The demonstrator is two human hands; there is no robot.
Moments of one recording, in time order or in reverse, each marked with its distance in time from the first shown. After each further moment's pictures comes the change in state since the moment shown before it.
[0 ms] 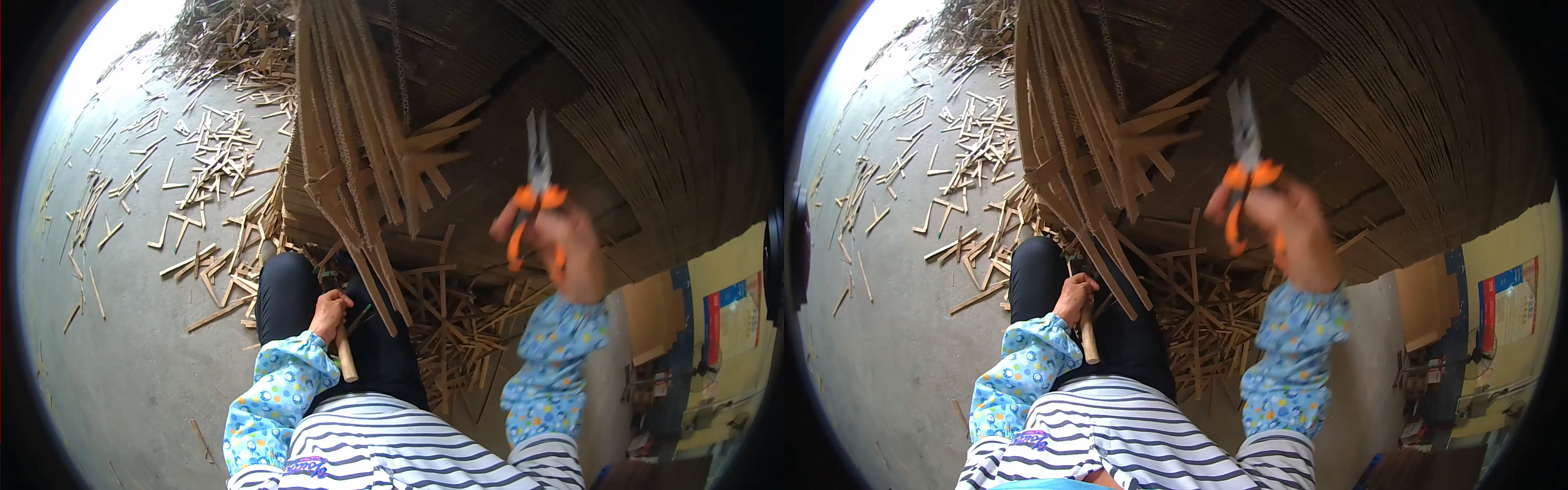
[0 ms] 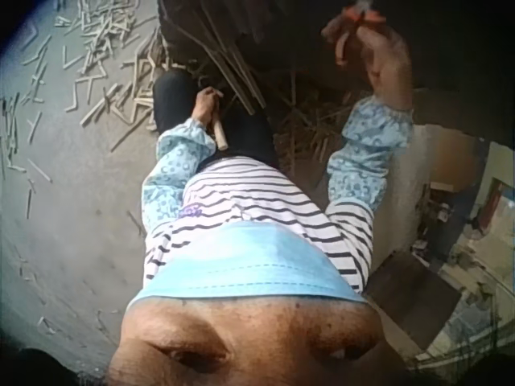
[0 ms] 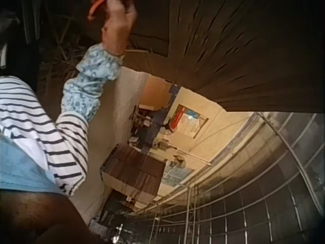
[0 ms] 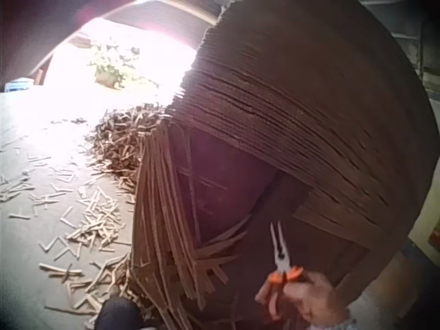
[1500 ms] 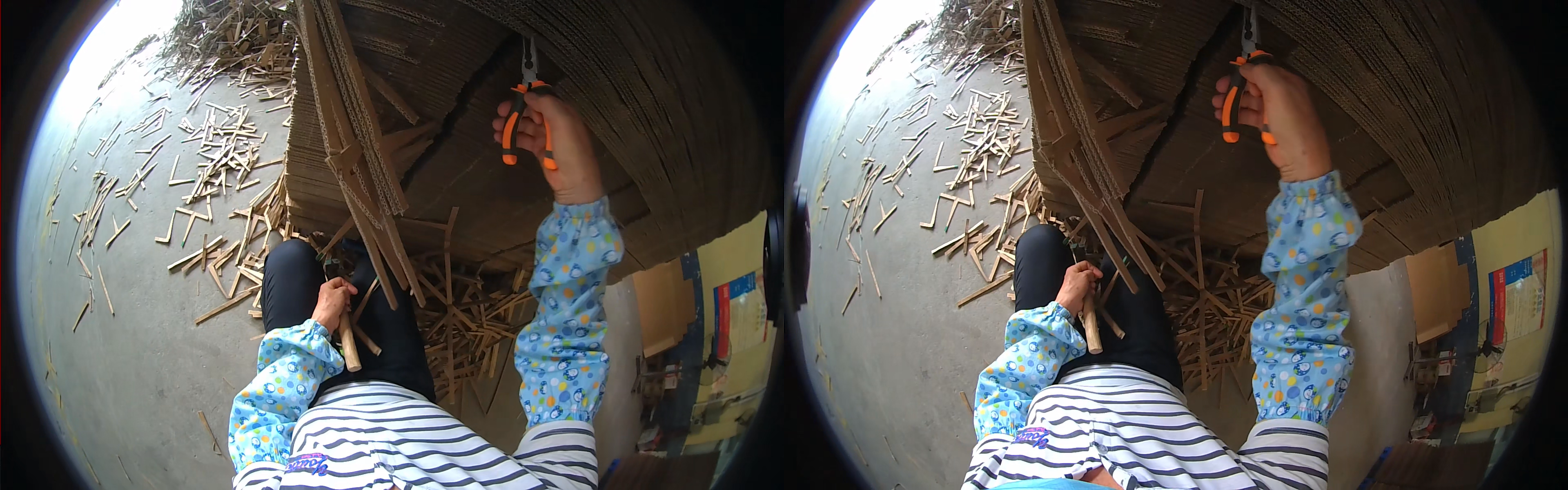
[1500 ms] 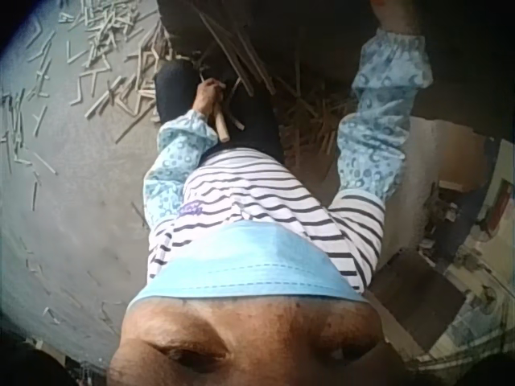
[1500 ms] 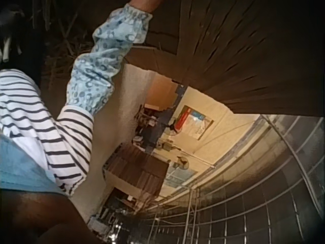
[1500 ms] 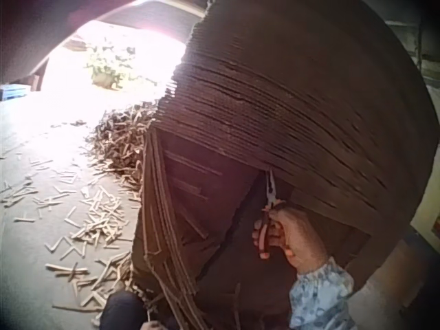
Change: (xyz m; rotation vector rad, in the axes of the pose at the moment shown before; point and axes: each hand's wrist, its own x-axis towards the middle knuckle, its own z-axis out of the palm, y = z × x) left_hand -0.003 0.004 0.002 0.047 -0.014 0.025; right_hand 0.090 -0.003 -0.022 -0.047 0.223 -0.092
